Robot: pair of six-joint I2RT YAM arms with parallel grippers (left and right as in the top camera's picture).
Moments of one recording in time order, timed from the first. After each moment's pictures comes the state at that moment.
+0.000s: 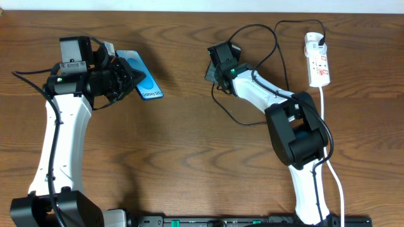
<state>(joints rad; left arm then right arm) 0.12 1.52 1.30 -0.78 0.62 -0.62 0.49 2.28 1.62 -0.33 0.10 0.79</state>
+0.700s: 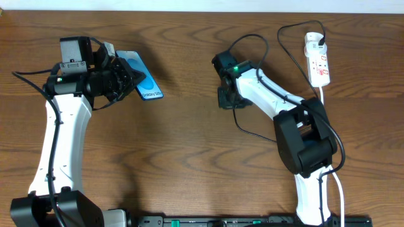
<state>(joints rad) 0.12 1.52 1.30 -0.78 0.62 -0.62 0.50 2.19 1.60 -0.90 0.08 0.44</state>
